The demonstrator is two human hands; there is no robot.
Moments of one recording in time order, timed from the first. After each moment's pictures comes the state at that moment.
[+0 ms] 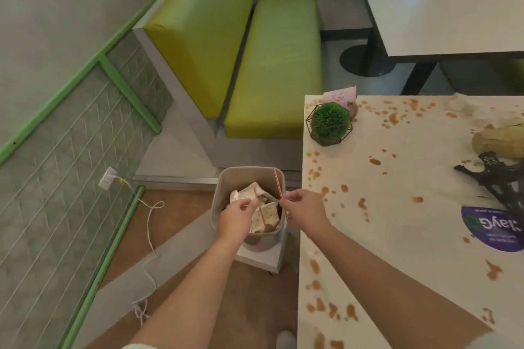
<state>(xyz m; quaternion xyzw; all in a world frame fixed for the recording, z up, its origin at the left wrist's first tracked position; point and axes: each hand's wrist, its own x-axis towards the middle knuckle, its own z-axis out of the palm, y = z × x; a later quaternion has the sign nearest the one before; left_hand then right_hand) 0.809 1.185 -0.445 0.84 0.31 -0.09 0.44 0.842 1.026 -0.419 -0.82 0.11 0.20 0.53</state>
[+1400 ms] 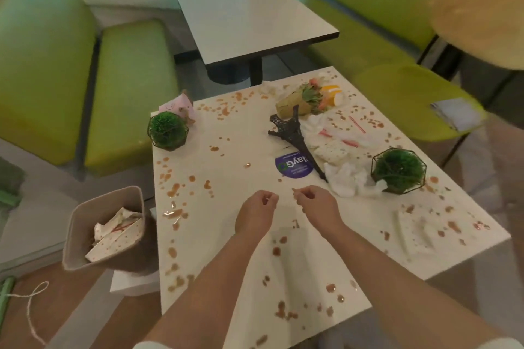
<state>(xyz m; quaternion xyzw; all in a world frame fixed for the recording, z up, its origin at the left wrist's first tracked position) 0.744 0.833 -0.415 0.88 0.02 -0.19 0.43 0.701 0.691 -0.394 -0.80 0.30 0.02 0.51</state>
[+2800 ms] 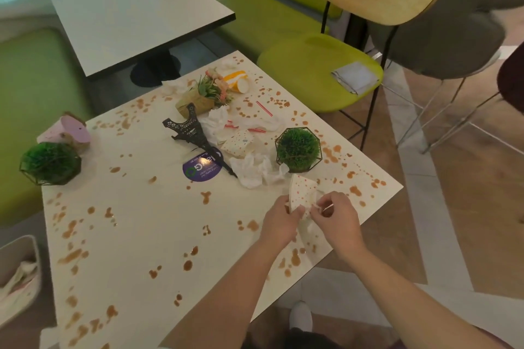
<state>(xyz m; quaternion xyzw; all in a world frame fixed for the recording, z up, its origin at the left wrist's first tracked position) 0.638 0.601 -0.433 0.82 -0.11 -0.35 0.43 0.550 0.492 -0.441 -0.81 0.36 -0.13 0.44</state>
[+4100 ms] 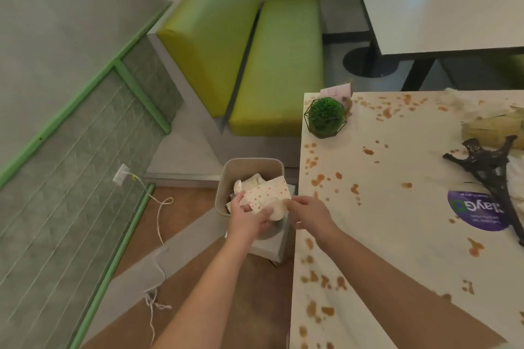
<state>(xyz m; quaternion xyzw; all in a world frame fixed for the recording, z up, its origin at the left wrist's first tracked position) 0.749 1.144 -0.412 0.64 0.35 -0.04 0.69 0.784 0.993 -0.392 -0.74 0.12 0.26 0.60</state>
